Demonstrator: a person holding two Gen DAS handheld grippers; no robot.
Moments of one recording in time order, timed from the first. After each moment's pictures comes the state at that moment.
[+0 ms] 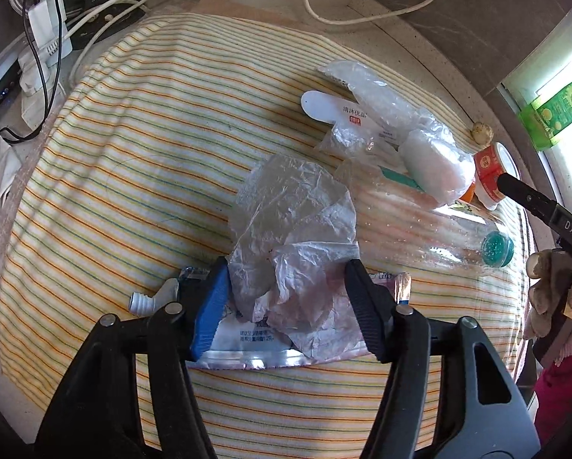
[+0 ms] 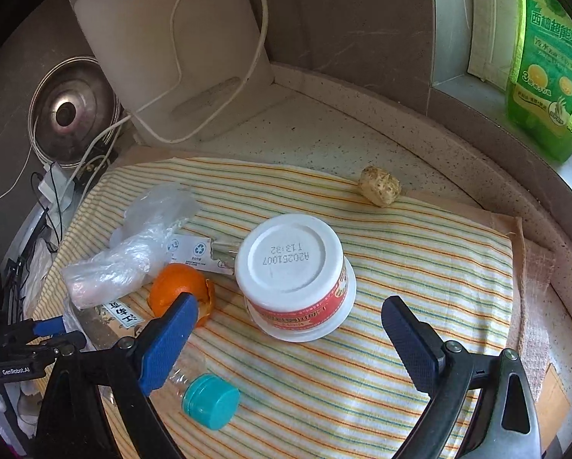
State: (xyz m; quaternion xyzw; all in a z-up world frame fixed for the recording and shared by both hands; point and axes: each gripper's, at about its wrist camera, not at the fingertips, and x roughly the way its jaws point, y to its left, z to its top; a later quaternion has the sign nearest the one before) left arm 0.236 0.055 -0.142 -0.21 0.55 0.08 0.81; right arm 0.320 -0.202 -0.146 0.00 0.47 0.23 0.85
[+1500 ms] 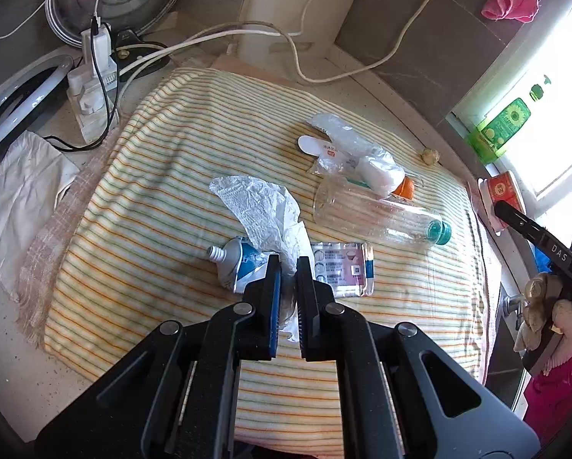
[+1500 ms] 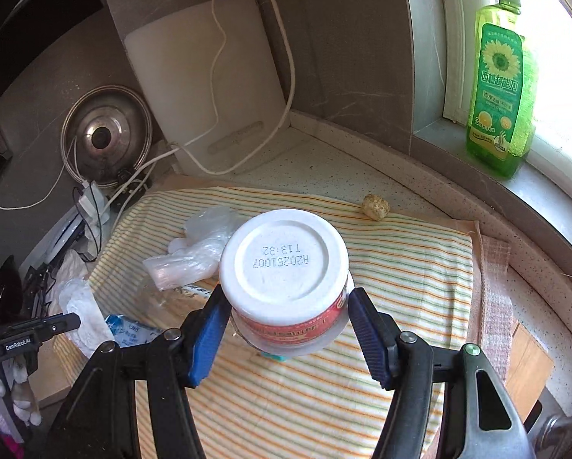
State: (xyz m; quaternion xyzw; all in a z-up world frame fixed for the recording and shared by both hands) left arm 0.144 0.076 -0.071 -0.22 0.47 0.05 0.85; right arm 0.229 -0.215 -0.077 0.02 0.40 0.23 0.88
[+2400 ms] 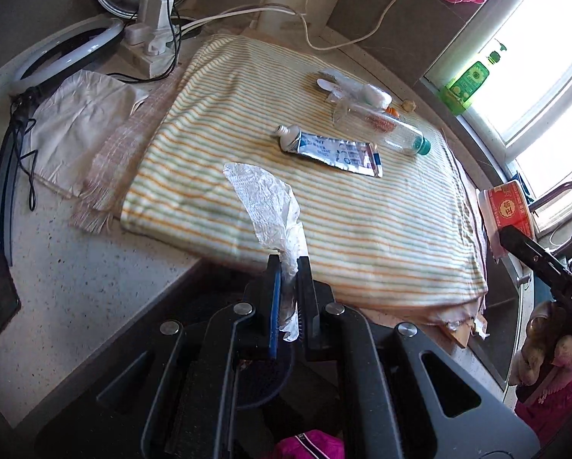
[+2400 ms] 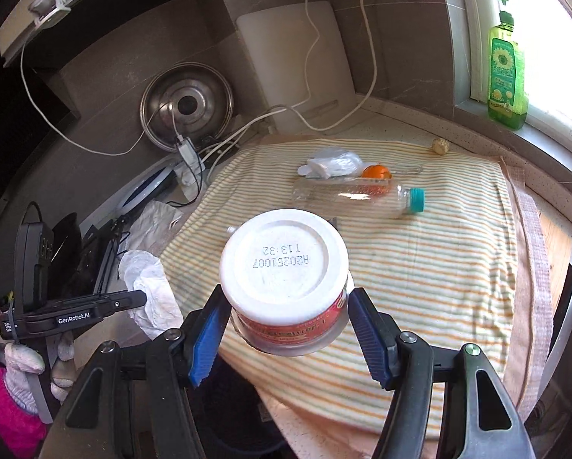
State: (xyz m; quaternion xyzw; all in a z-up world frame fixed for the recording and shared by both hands) left arm -0.021 0.110 -0.076 -0.21 0.49 0.00 0.85; right arm 0.008 -0.140 -0.063 0.04 0.40 0.26 0.88
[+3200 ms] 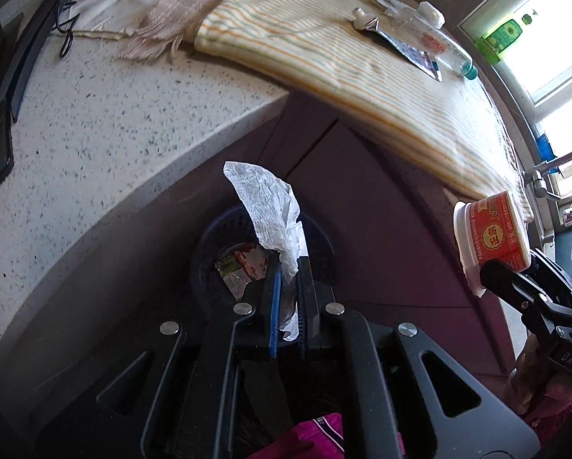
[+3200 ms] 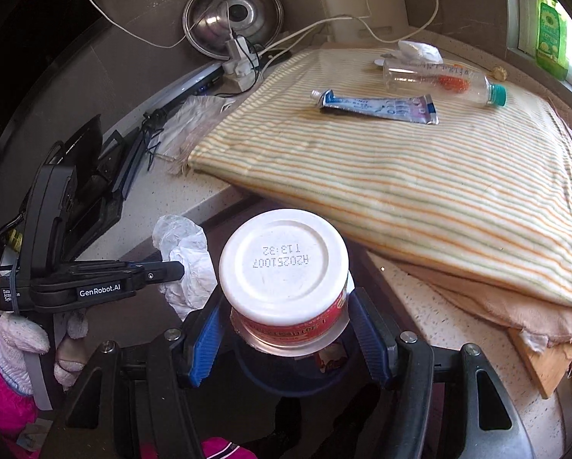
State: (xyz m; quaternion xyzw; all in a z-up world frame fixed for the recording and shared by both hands) left arm -0.101 0.129 -0.172 -0.22 0.57 0.01 0.80; right arm -0.094 -0.046 -0.156 0.00 0.48 0.29 0.83
